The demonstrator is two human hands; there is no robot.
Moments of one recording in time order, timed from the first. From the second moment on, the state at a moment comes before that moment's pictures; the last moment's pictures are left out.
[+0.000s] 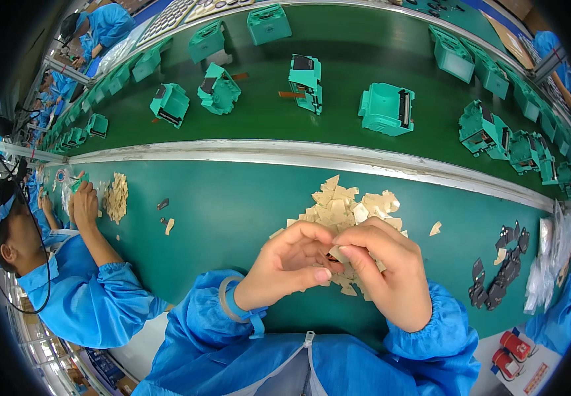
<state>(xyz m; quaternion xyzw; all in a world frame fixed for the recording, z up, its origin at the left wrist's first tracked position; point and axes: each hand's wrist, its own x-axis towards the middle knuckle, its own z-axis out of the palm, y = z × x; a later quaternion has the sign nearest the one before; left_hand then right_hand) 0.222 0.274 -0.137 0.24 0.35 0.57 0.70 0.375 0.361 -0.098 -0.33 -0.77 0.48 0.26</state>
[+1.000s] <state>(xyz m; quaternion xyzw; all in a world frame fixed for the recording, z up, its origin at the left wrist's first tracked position) 0.231 0.282 -0.135 0.54 0.53 0.54 0.37 0.382 0.360 -0.100 -0.27 -0.82 0.41 0.28</state>
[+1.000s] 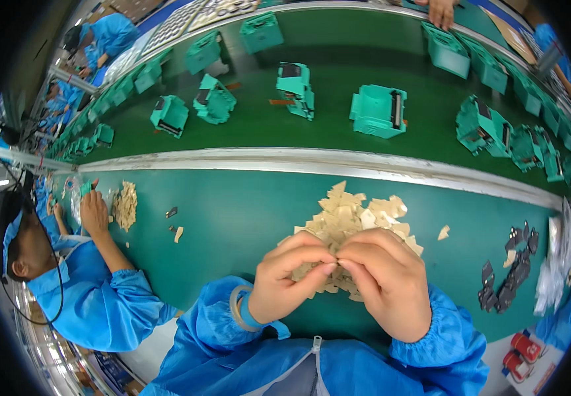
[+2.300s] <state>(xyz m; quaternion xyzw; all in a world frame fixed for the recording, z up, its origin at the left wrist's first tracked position) 0.256 0.281 -0.151 -0.13 0.02 0.58 0.80 0.406 0.365 -0.107 -0.19 -0.84 0.36 0.35</state>
